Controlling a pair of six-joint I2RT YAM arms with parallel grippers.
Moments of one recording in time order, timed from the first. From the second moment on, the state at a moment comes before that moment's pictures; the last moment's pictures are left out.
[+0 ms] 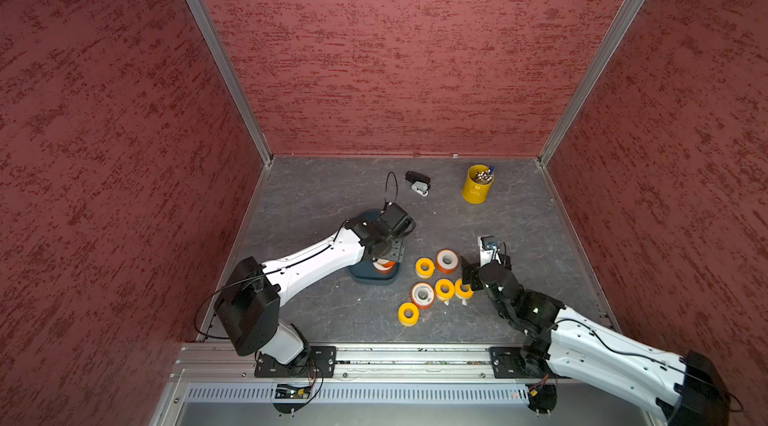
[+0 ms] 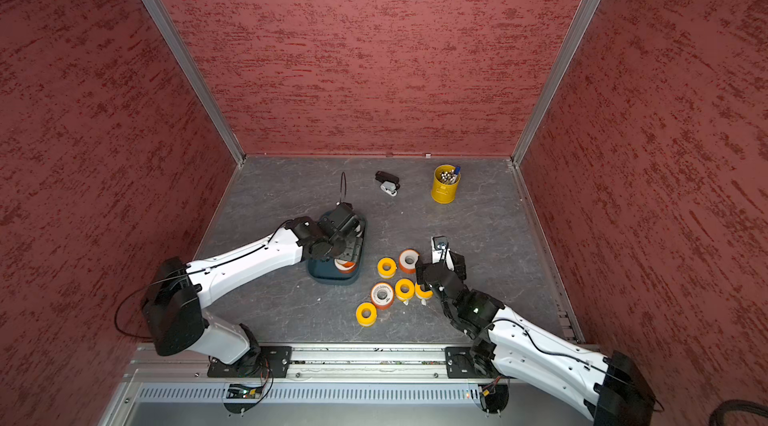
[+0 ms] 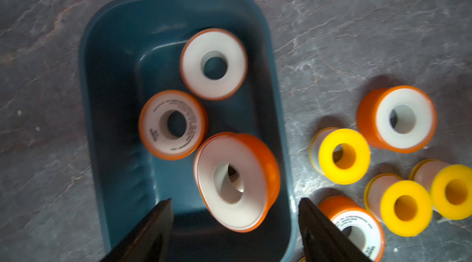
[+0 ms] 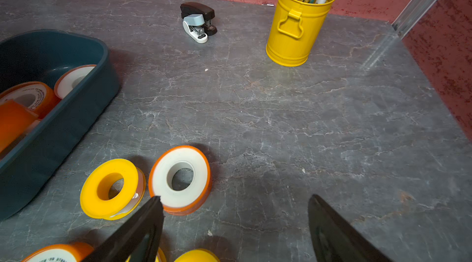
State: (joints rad) left arm -0.80 1.50 1.14 -0.81 -0.25 -0.55; right arm 0.86 0.76 0.36 -0.22 0.63 0.38
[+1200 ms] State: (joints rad) left arm -0.76 1.61 1.10 -0.75 -0.15 -0.56; right arm 0.86 0.77 0.36 -0.21 0.62 0.38
